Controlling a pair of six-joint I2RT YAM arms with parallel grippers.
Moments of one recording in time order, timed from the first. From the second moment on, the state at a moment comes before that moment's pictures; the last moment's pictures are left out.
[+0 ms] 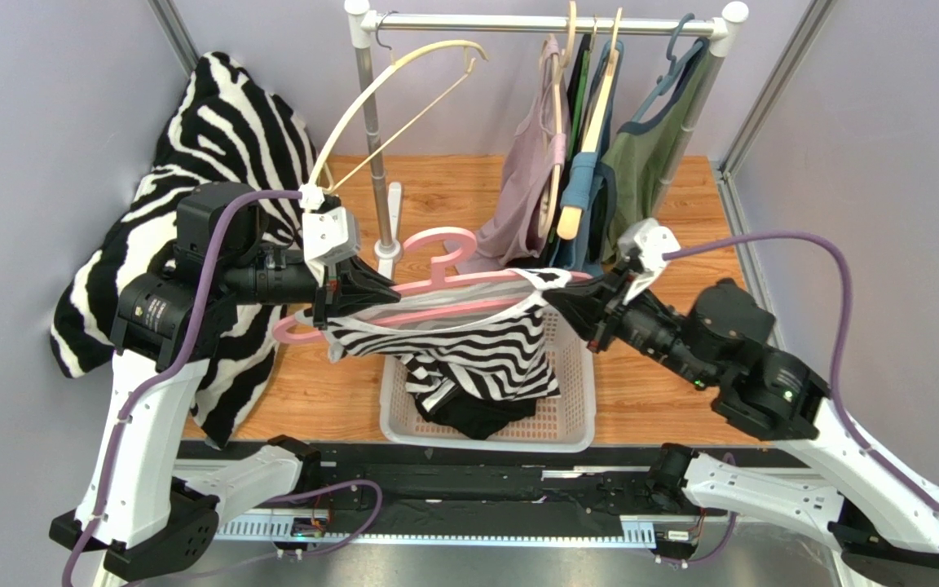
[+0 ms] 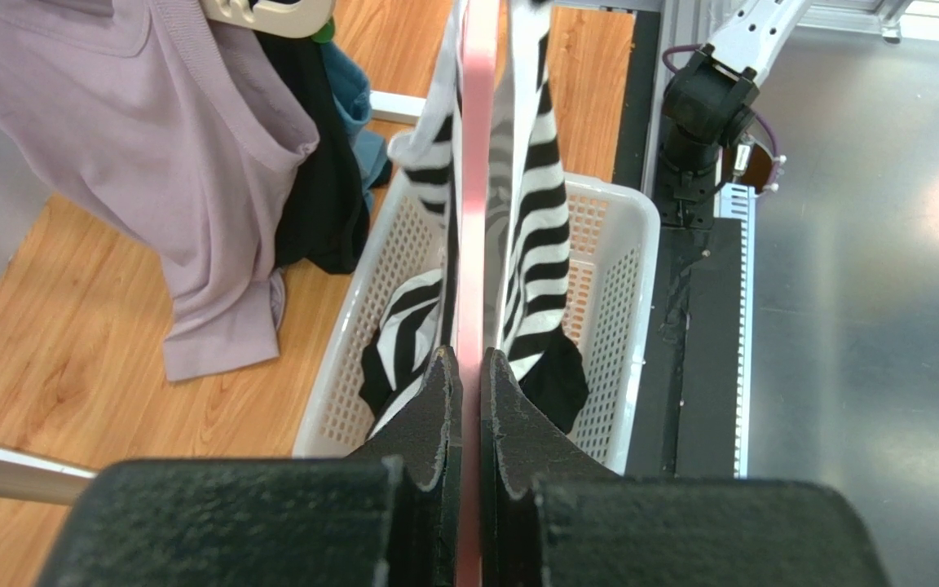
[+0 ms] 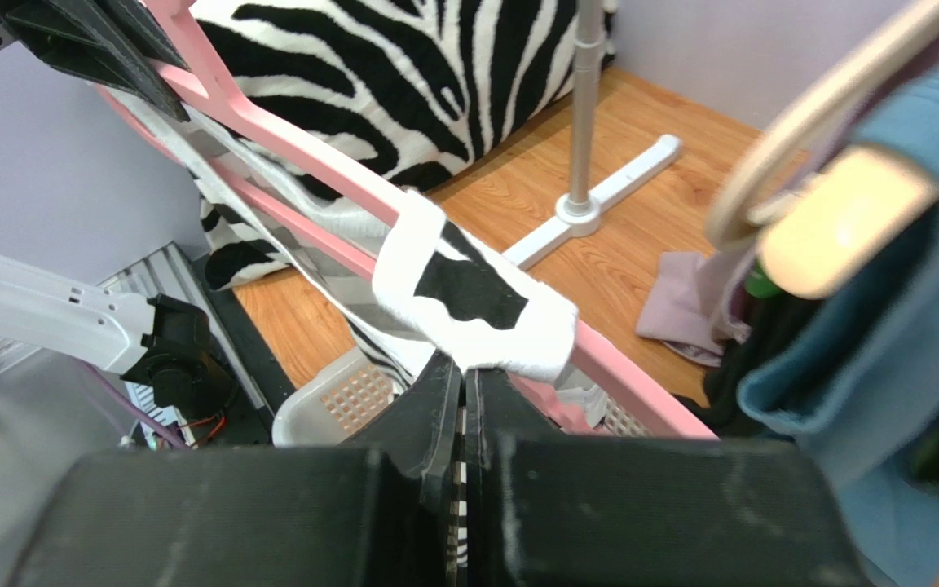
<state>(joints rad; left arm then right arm) -0.39 1.05 1.70 -1.12 0.91 0.45 0.99 0.79 1.17 -0.42 0.08 0.17</state>
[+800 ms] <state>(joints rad) -0.38 1.05 1.71 -1.20 0.95 0.52 0.90 0.76 1.20 -0.67 0.56 0.17</state>
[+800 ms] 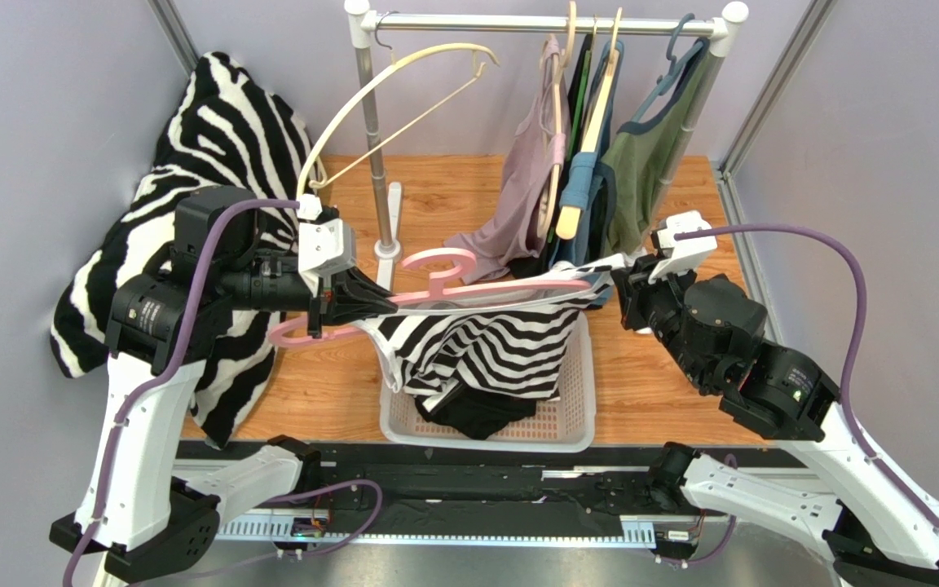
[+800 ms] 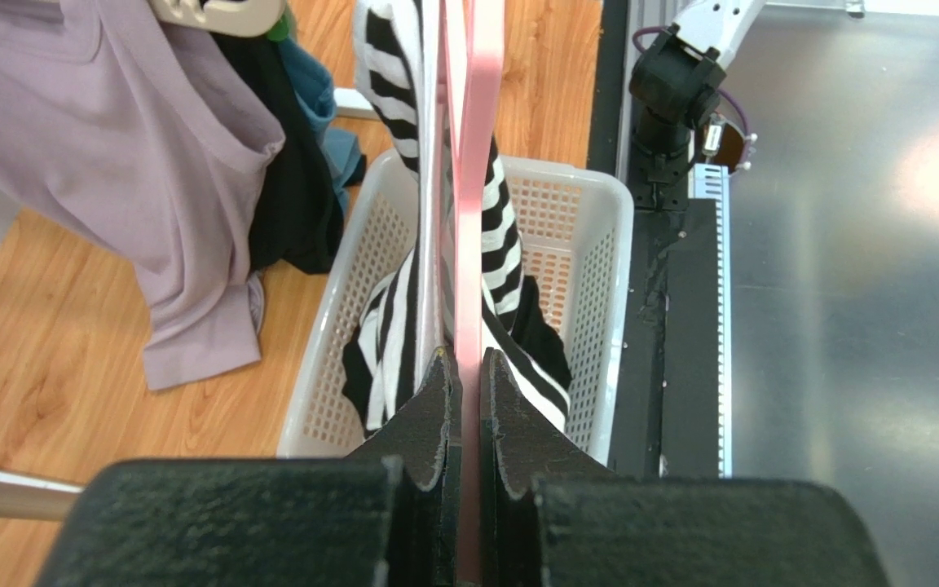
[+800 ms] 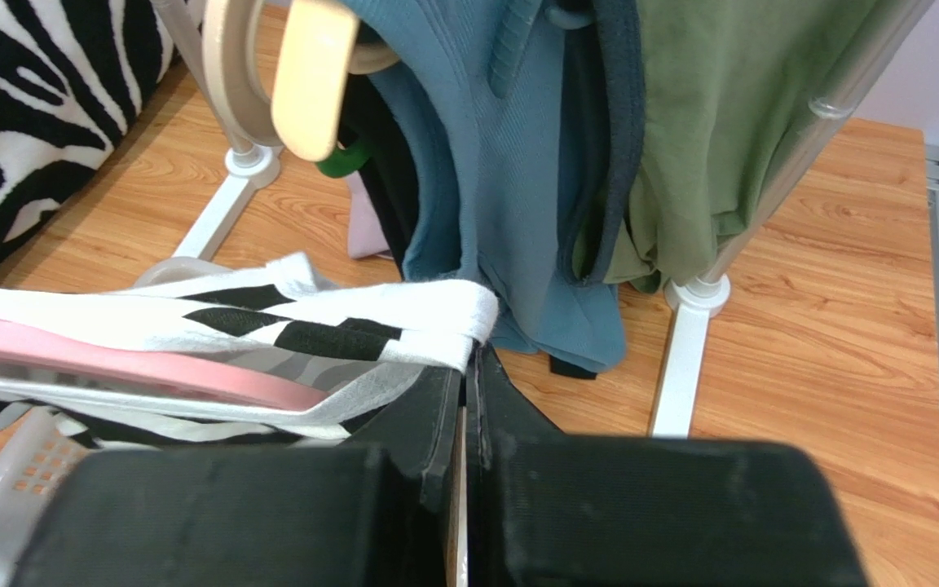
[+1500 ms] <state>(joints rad) -0.36 1.11 1.83 -1.25 1.04 0.57 0.86 0.59 1.11 -0.75 0.33 0.13</state>
